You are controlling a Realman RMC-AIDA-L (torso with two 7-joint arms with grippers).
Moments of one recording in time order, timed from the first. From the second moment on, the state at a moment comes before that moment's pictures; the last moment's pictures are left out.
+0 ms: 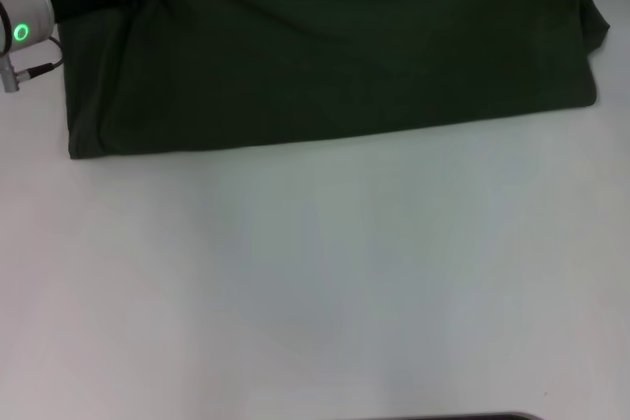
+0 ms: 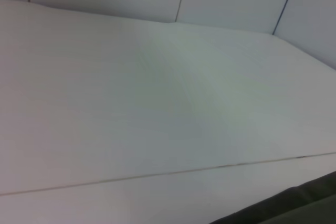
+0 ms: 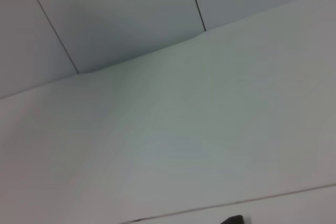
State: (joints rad) left arm -0.80 -2.11 0.42 0.49 2.20 0.83 -1.66; right arm 0.73 2.08 -0.47 -0.53 -1.99 -0.65 1.77
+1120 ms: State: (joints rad) left arm -0.76 -2.17 0.44 0.49 2.07 0.54 -1.57; right arm 0.74 2.08 -0.54 -0.49 -1.92 -0.57 1.71
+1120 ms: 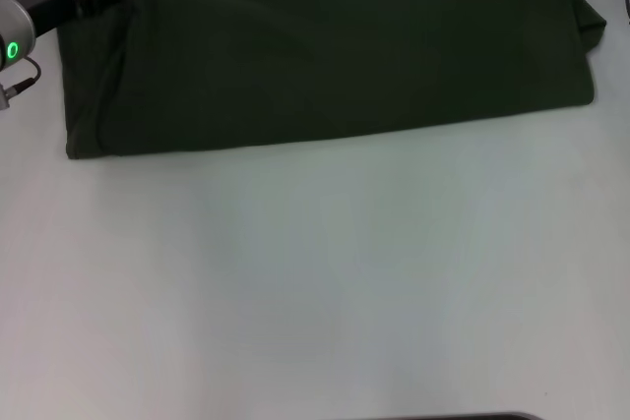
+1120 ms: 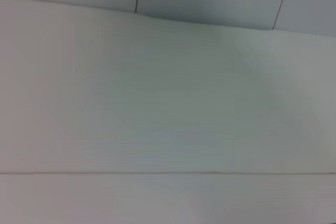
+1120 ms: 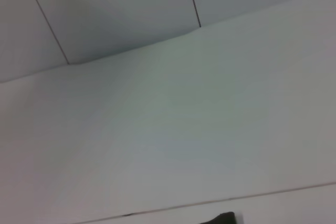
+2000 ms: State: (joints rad) left arm -0.53 -2.14 0.65 0.80 2.07 1.17 -1.70; right arm 0.48 2.01 -0.54 -0.54 -1.66 -1.07 1.56
